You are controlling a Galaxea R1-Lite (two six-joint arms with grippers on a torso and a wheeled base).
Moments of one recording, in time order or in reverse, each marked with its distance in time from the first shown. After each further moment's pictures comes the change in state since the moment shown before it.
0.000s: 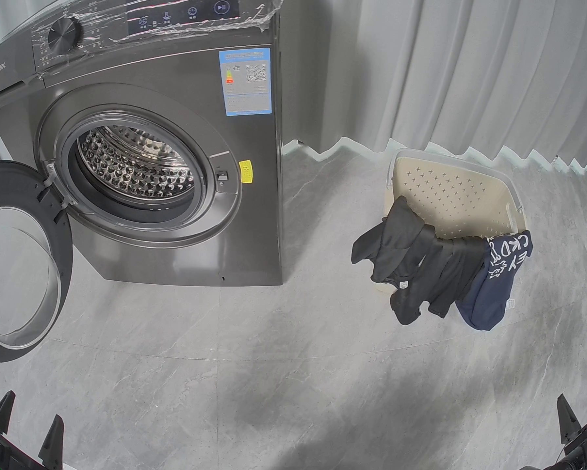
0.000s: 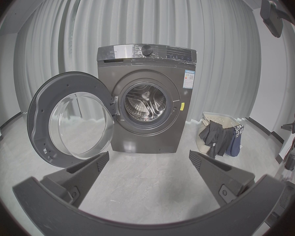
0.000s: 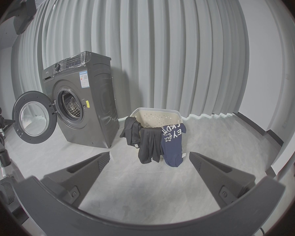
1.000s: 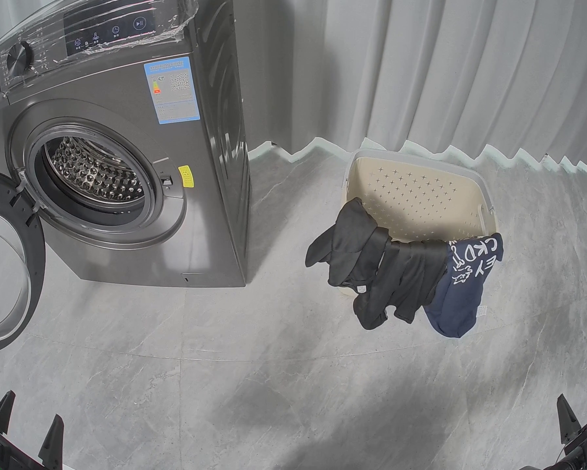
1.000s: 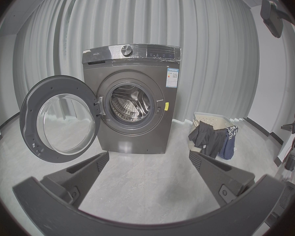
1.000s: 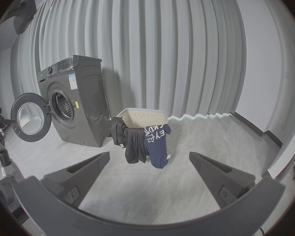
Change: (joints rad) left arm 0.000 0.000 0.000 0.000 0.000 -0.001; right arm 0.000 0.001 0.000 0.000 0.000 0.000
